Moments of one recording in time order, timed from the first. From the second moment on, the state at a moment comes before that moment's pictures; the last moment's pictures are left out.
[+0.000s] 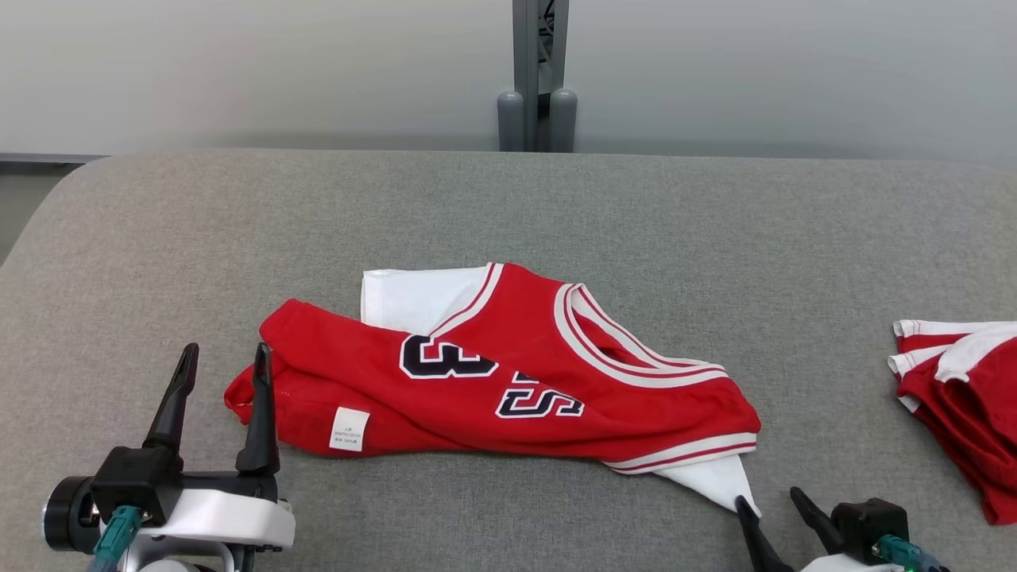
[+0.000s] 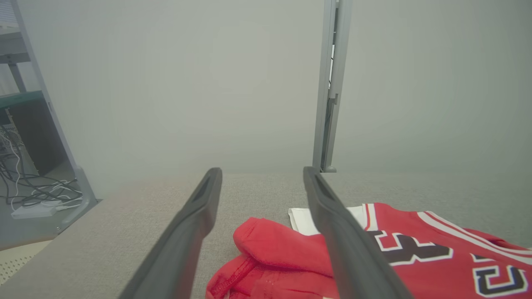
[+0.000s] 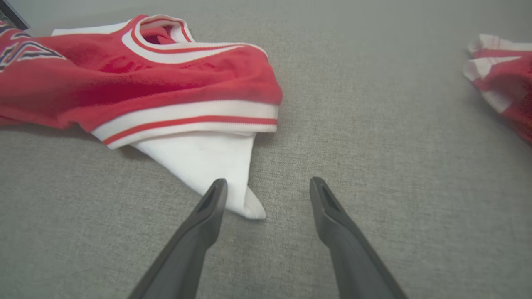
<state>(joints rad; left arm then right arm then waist) -0.04 0.14 -0.04 0.11 -0.21 0.04 -0.26 0.05 -0.05 0.10 0.32 0.17 0.13 -0.02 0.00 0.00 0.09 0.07</state>
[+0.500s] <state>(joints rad) -0.05 0.13 -0.02 0.11 -0.19 0.03 -0.26 -0.06 -0.05 0.19 0.41 0.27 0.13 -0.04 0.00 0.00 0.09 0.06</state>
